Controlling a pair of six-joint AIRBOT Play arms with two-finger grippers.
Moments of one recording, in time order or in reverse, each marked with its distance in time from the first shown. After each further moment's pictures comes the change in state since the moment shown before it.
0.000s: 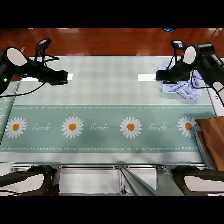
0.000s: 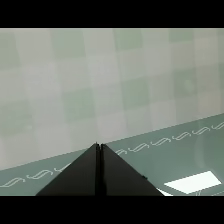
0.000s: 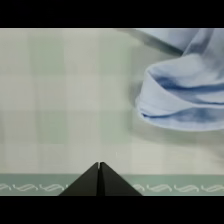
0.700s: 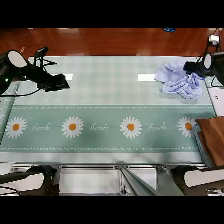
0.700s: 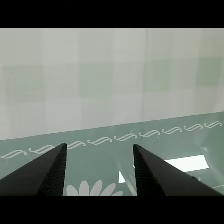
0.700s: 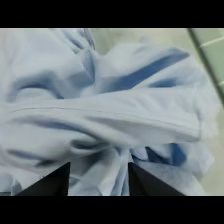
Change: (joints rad) left arm 0.042 -0.041 -0.014 0.008 -0.072 -0.103; right arm -0.331 -0.171 0.006 -0.162 -0.367 0.134
